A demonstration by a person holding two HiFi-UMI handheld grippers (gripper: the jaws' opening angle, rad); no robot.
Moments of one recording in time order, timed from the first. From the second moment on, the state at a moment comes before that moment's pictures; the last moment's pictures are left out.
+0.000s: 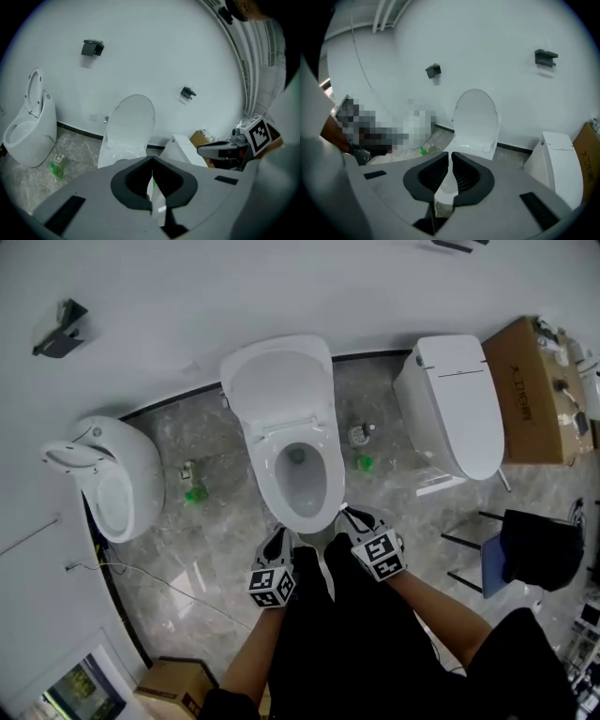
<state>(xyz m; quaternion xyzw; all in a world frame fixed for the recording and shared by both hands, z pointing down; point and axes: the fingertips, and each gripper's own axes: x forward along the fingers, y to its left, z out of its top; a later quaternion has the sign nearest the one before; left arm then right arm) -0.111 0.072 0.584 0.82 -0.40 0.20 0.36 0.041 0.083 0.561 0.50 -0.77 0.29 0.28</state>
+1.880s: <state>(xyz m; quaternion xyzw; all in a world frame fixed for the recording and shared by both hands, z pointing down) -0.111 -0.005 0.244 0.91 -0.40 0.03 0.13 0.021 0.020 0.231 0.61 -0.79 0.09 0.07</state>
